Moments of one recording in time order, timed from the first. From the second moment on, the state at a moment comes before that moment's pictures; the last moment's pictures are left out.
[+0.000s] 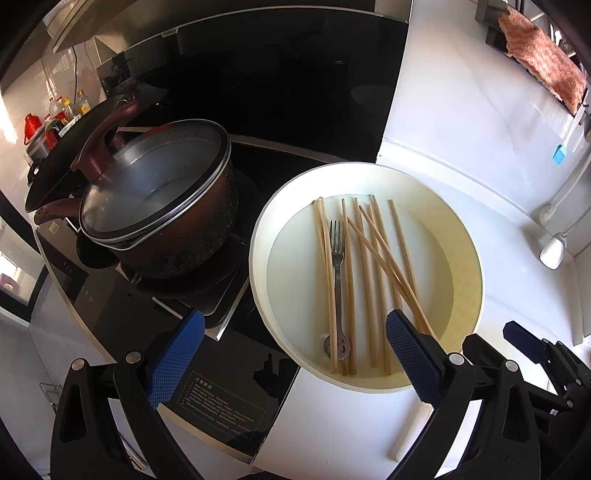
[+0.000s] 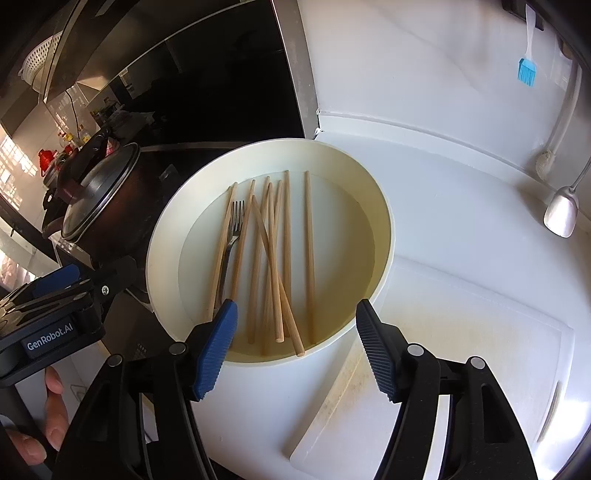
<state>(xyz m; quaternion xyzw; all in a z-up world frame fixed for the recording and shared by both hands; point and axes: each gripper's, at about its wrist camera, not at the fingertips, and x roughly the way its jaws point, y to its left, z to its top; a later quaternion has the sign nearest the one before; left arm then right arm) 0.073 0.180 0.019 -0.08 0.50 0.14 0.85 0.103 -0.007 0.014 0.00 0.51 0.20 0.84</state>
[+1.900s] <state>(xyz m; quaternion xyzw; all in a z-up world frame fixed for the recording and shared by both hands) 0.074 0.183 0.022 -0.07 0.51 0.13 0.85 0.096 -0.006 0.021 0.00 0.51 0.19 0.84</state>
